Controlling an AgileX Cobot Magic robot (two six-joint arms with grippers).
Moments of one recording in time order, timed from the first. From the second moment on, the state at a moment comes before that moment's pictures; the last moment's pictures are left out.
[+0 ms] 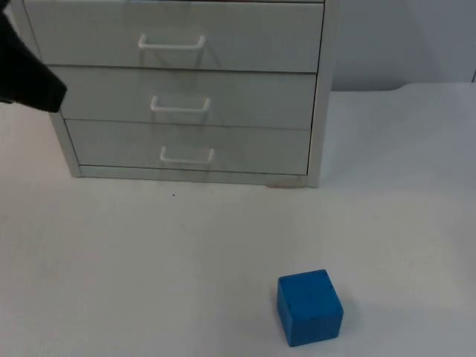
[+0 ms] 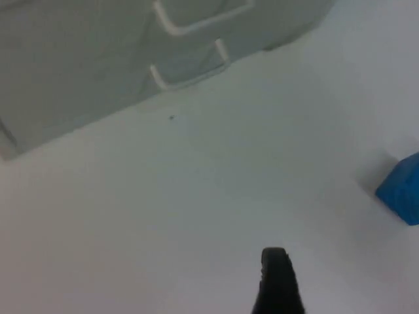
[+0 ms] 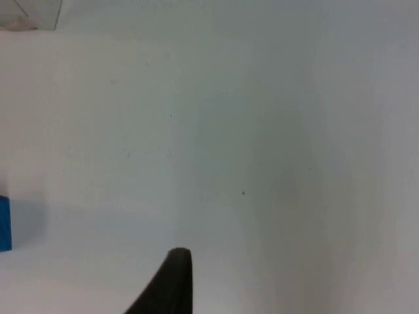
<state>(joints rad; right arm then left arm) 0.06 0.85 -0.66 0.02 0.82 0.01 -0.07 1.21 -0.87 -0.62 0.84 0.76</state>
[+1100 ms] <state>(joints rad) 0.06 0.85 -0.66 0.01 0.81 0.01 -0.54 1.80 -0.91 0.53 0.20 0.72</state>
